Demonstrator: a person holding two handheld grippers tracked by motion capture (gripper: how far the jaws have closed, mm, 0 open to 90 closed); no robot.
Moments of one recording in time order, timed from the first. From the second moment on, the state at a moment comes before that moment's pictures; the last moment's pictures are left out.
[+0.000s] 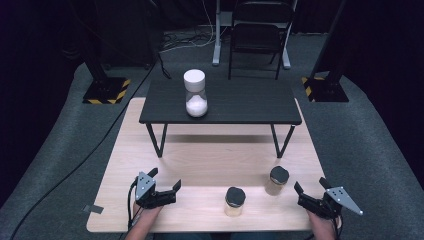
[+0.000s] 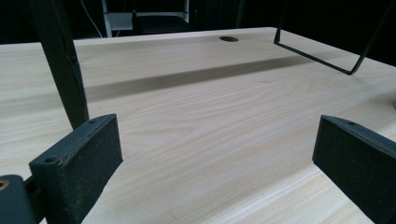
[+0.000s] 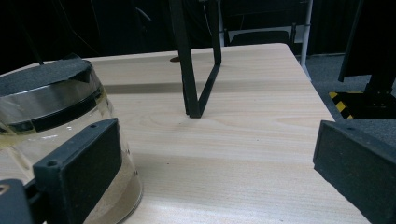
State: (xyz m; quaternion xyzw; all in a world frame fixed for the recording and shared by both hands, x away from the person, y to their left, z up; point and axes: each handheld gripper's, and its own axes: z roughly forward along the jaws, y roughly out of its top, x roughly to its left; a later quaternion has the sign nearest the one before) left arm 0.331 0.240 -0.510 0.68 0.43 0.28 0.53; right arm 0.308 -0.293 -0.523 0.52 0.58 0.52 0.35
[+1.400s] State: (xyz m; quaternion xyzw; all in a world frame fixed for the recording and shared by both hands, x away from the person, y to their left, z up) left arm 0.330 0.239 -0.523 0.68 0.43 0.29 0.52; right arm 0.300 -0.295 -0.508 0.52 0.56 0.55 0.34
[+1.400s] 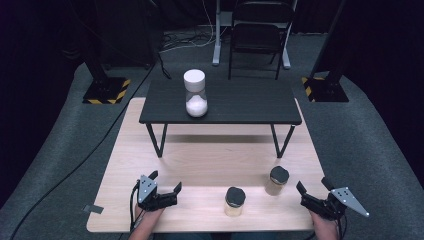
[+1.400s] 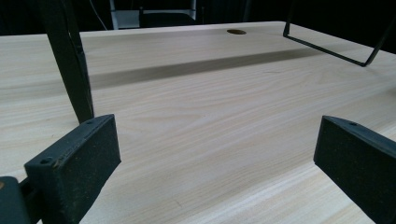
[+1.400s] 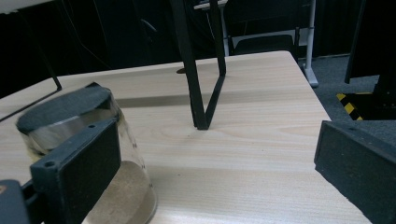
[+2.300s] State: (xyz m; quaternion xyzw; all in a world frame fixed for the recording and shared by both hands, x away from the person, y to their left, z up) left arm 0.329 0.237 -0.524 0.68 0.42 0.29 0.52; right arm 0.273 -0.278 -0.497 0.50 0.55 0.56 0.36
